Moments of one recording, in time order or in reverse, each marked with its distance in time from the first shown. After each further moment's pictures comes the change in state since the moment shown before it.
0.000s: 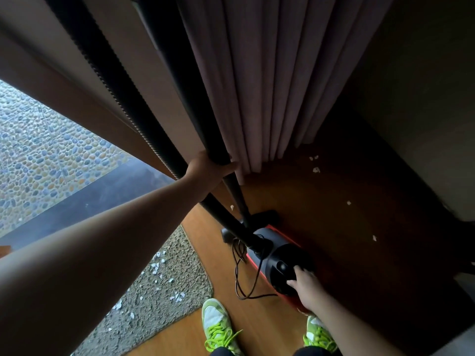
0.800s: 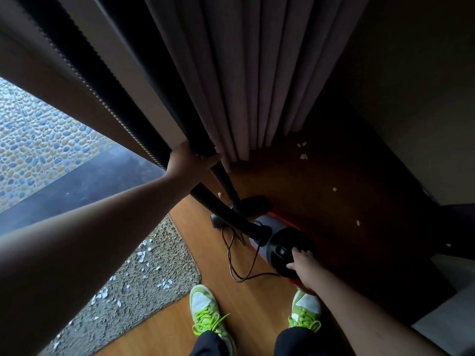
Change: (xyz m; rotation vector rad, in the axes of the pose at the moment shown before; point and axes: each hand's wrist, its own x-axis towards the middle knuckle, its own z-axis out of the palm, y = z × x) left_hand -0.022 -0.008 0.009 0.034 0.083 0.084; right_hand 0.015 0.031 -0.016 -0.266 -0.029 -0.004
